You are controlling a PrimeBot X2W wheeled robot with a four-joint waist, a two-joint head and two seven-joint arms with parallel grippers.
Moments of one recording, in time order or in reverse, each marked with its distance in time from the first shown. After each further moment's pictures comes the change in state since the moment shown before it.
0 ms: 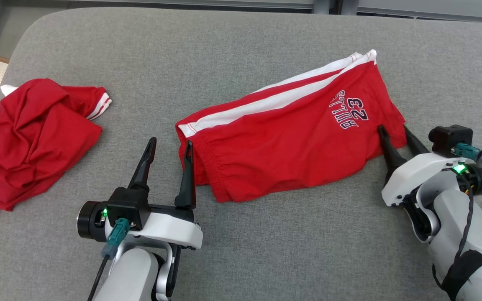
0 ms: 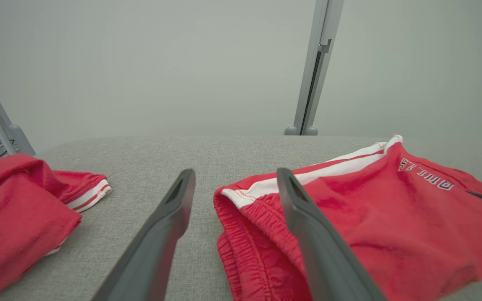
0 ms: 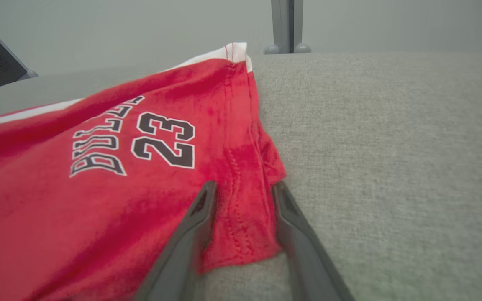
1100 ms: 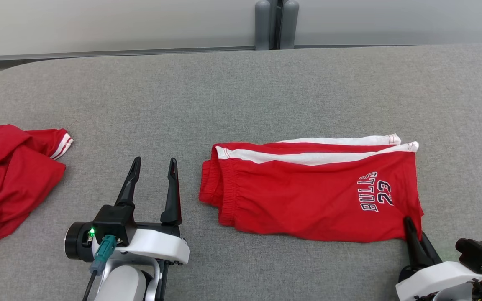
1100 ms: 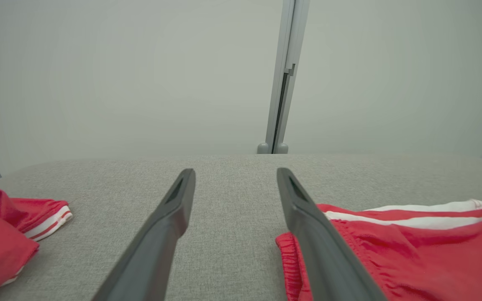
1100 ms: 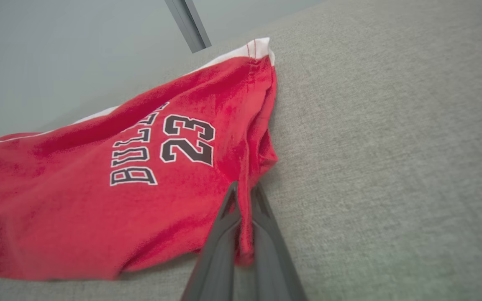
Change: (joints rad) left arm 0.079 0.000 0.070 -0.003 0.025 -0.012 0.000; right arm 0.501 0.030 -0.141 -0.278 0.141 0.001 -0.141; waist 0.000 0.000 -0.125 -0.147
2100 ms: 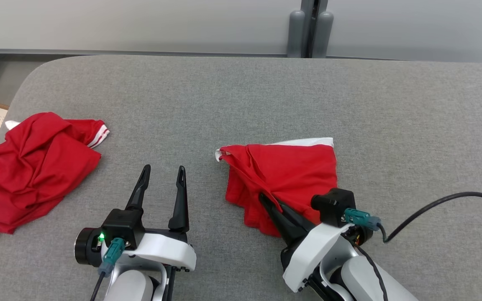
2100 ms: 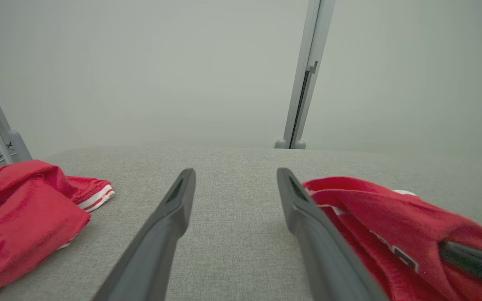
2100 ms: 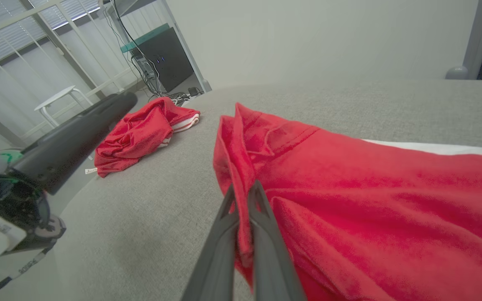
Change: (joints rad) left arm 0.004 0.000 -0.036 0.029 -0.036 0.000 0.000; right arm -0.222 0.128 0.417 -0.212 -0.098 -0.001 0.271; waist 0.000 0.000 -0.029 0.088
